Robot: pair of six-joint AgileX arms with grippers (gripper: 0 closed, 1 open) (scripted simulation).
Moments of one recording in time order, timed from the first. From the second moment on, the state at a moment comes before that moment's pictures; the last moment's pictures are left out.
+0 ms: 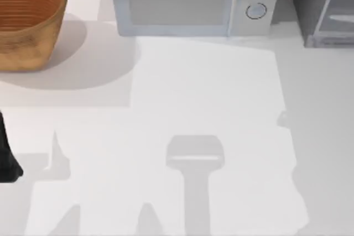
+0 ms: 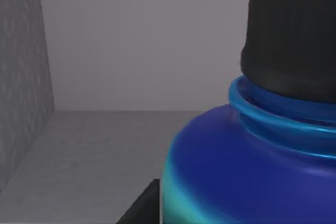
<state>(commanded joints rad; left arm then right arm) 0.00 0.00 0.00 0.00 0.00 0.00 -0.36 1.84 0.72 1.12 -0.34 0.01</state>
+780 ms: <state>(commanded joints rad) 0.00 0.00 0.00 0.00 0.00 0.00 -0.19 0.99 0.39 0.61 -0.18 0.00</state>
